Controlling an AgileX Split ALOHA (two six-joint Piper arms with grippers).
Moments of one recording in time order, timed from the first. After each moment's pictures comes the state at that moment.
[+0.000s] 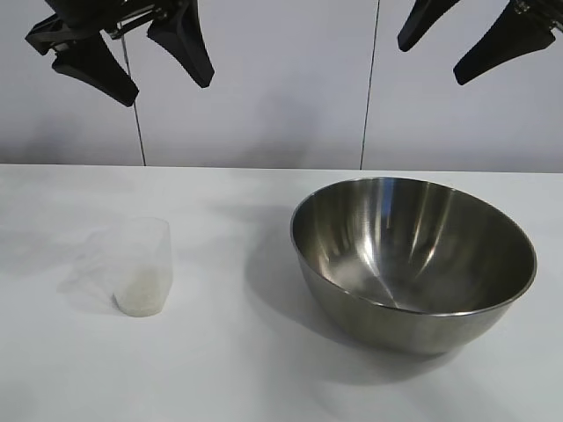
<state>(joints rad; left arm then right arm) -0.36 1.77 -1.49 -0.39 0.85 0.16 0.11 1.62 -1.45 0.47 1.00 -0.10</state>
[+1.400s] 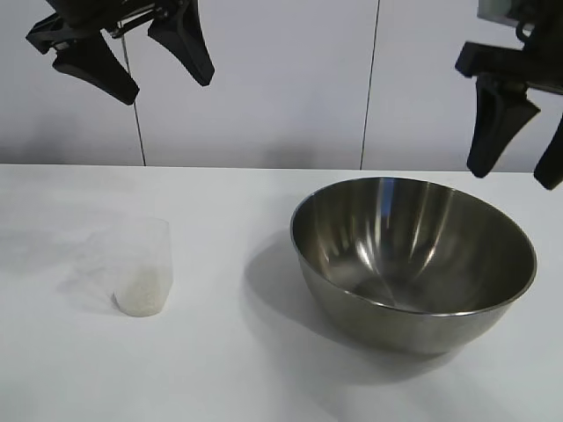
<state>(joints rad) -0.36 1.77 -1.49 -0.39 0.84 0.16 0.11 1.62 -1.21 0.17 1.05 -0.05</state>
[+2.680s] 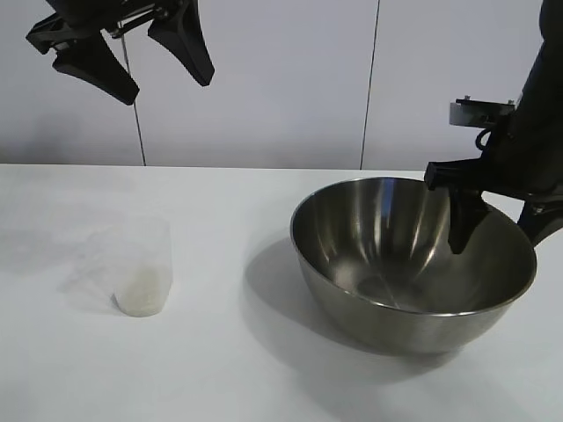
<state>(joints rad) -0.36 1.77 -1.49 -0.39 0.84 0.16 0.11 1.92 -1.20 0.09 0.75 0.05</state>
